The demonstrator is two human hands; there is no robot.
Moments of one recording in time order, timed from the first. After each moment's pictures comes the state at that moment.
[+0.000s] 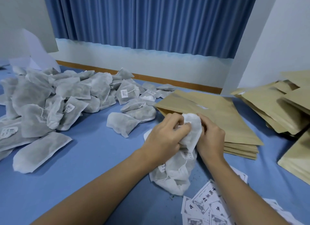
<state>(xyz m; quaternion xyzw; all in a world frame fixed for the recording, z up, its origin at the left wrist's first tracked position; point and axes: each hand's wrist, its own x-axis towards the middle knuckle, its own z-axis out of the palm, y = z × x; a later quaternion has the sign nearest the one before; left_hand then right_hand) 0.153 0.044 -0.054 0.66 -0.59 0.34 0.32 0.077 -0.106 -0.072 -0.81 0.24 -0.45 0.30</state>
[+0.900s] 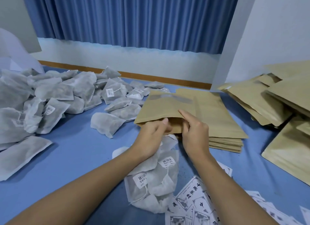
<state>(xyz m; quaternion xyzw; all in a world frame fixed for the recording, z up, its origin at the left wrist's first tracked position) 0.163 0.019 -0.074 0.71 -0.41 -0.08 0.57 0.075 -0.115 -0.073 -0.83 0.19 -0.45 0.26</state>
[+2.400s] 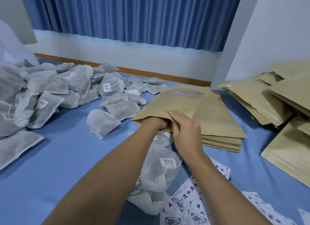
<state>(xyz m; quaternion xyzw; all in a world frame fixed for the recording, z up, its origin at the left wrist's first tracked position) 0.234 -0.074 -0.082 0.89 -0.41 -0.13 0.15 0.081 -0.106 -0.075 -0.87 0.11 -0.43 0.22</state>
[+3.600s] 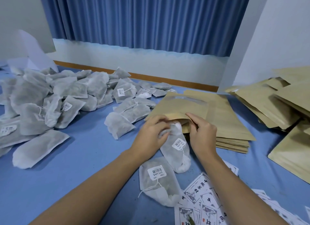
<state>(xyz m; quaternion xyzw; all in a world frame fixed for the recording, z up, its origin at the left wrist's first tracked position) 0.171 0.051 -0.080 0.73 -0.50 0.18 0.42 0.072 -0.109 -0.073 -0.83 0.17 -0.46 0.27</state>
